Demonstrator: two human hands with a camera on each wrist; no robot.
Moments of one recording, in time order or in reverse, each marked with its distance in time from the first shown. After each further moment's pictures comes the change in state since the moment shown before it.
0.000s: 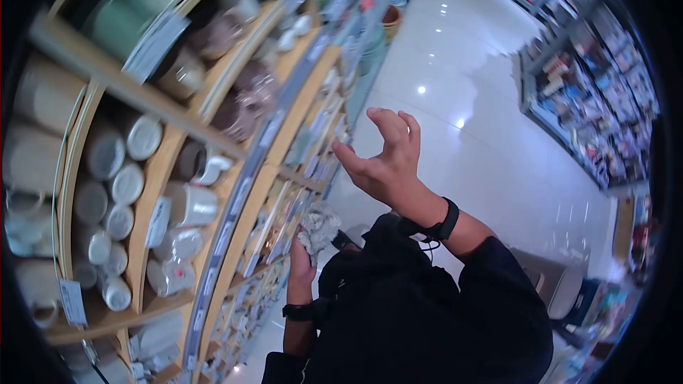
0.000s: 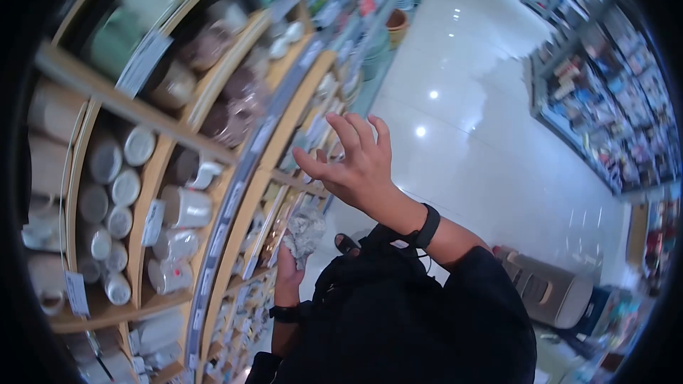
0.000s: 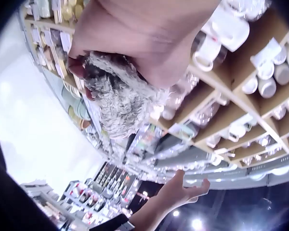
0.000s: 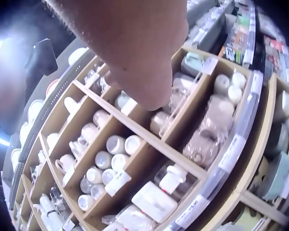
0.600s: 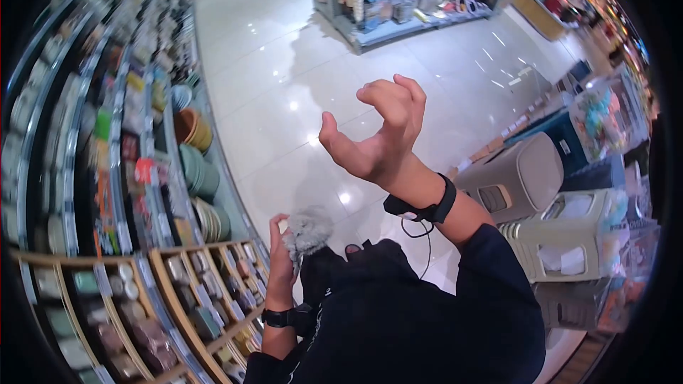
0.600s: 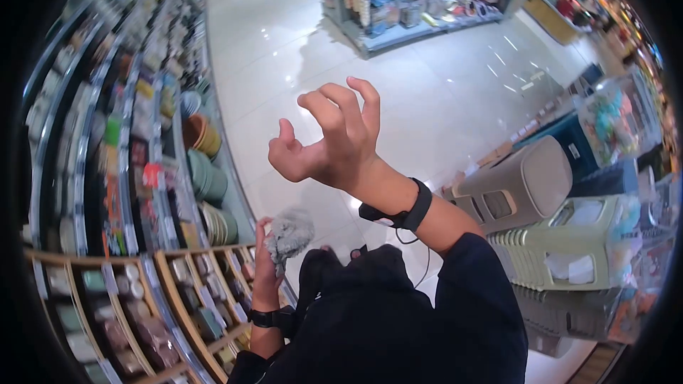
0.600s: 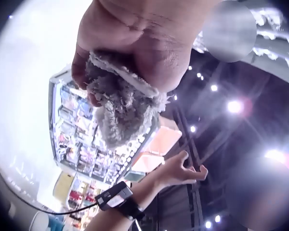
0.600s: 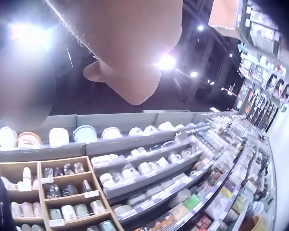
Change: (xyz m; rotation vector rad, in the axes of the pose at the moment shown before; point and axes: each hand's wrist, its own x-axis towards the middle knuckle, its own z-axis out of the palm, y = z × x) left_hand 0.055 -0.177 0.430 0.534 -0.846 -0.312; right_hand -0.067 0.359 -0.322 -0.784 0.316 0.180
